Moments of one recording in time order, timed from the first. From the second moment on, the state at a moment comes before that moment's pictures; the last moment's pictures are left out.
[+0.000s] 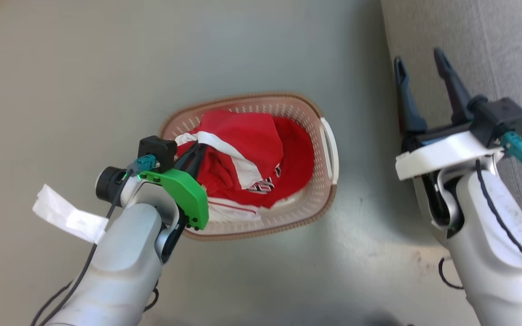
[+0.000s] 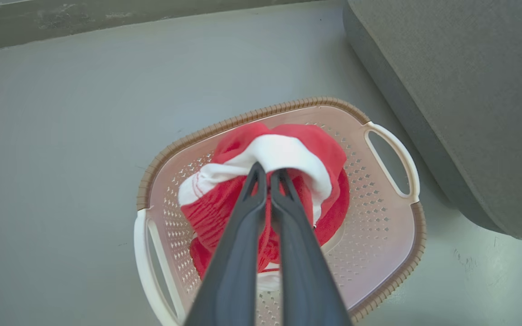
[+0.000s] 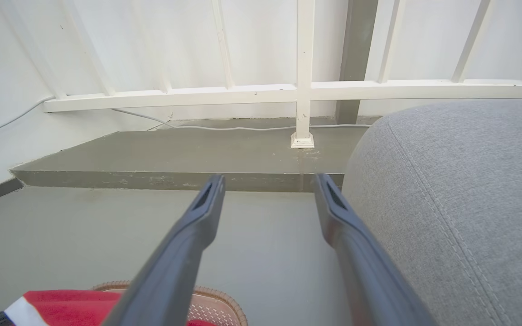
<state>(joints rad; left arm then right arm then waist) -0.66 0.04 -0.66 0.81 -0.54 -0.12 -0.19 -0.41 -0.12 0.23 0.20 0.19 -0.01 -0.25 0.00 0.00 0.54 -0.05</state>
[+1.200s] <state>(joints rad) -0.50 0.04 -0.61 0.26 -0.53 -0.11 -0.25 -0.11 -0.09 0.29 0.32 0.24 0.03 -0.25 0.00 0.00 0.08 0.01</state>
